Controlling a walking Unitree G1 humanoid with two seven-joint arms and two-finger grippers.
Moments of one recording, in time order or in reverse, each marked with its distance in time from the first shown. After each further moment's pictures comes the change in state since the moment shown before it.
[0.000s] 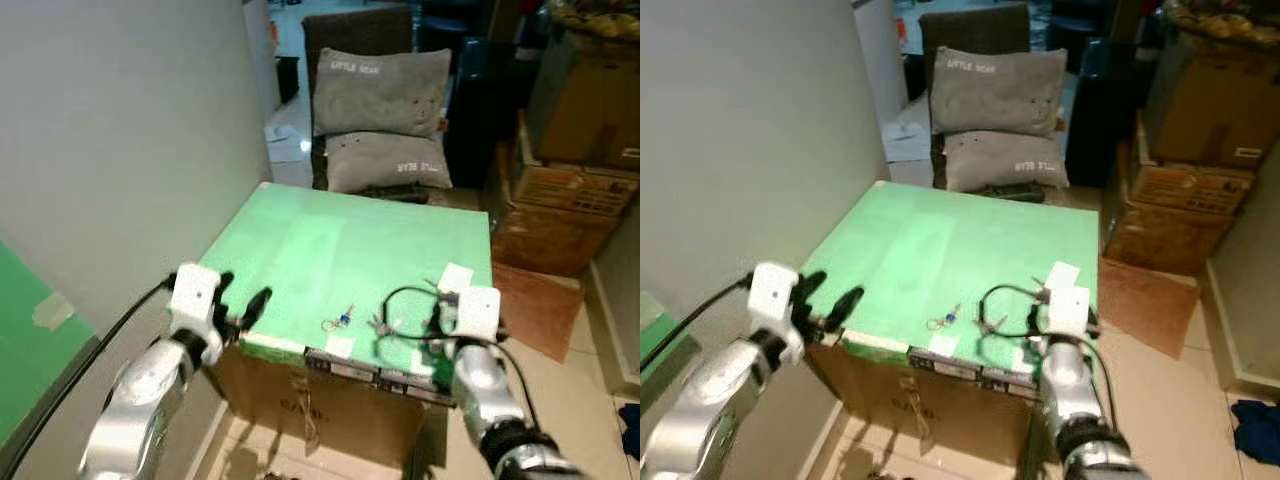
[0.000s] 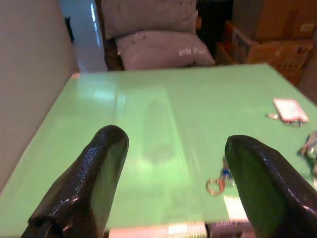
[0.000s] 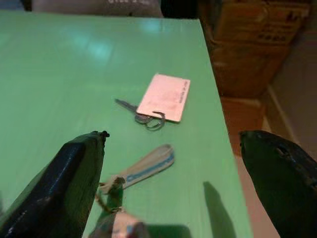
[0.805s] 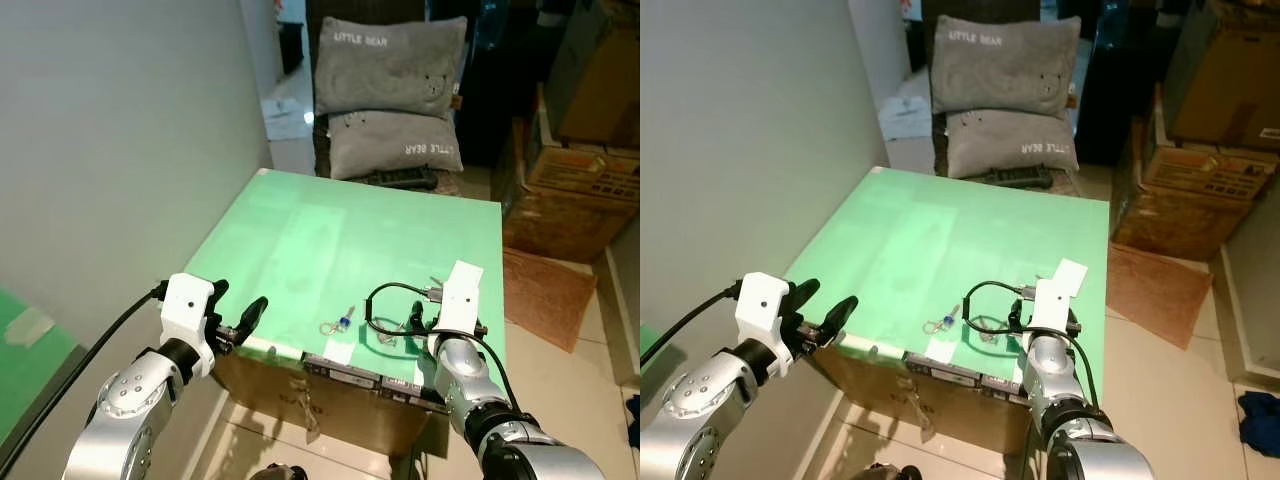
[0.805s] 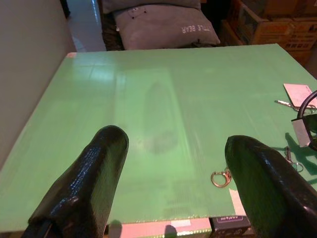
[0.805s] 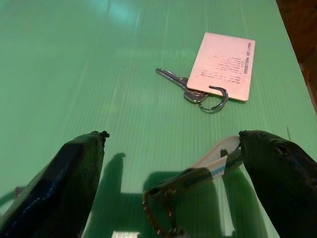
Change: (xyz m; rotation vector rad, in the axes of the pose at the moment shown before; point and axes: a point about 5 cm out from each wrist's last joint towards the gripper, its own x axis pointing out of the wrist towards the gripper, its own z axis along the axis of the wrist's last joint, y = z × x) left arm -0.016 -0.005 0.008 0.007 0.015 -0.001; right arm 0.002 0.026 -0.002 0.051 0.100 0.087
